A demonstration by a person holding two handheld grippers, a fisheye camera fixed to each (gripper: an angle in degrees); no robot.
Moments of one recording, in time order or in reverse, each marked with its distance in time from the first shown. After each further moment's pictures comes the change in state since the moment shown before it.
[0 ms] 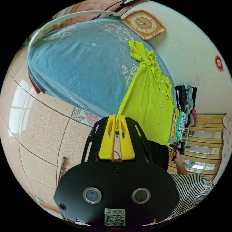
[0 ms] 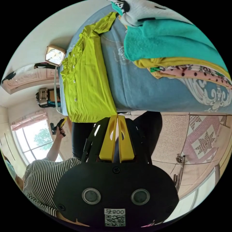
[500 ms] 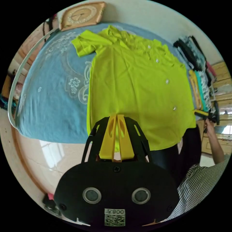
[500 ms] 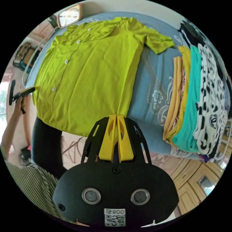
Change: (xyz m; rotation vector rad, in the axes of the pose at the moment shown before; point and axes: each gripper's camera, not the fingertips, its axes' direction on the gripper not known) left arm 0.108 -0.066 0.216 -0.129 -0.351 0.486; right arm -0.161 -0.043 0.056 0.052 0.629 -0.430
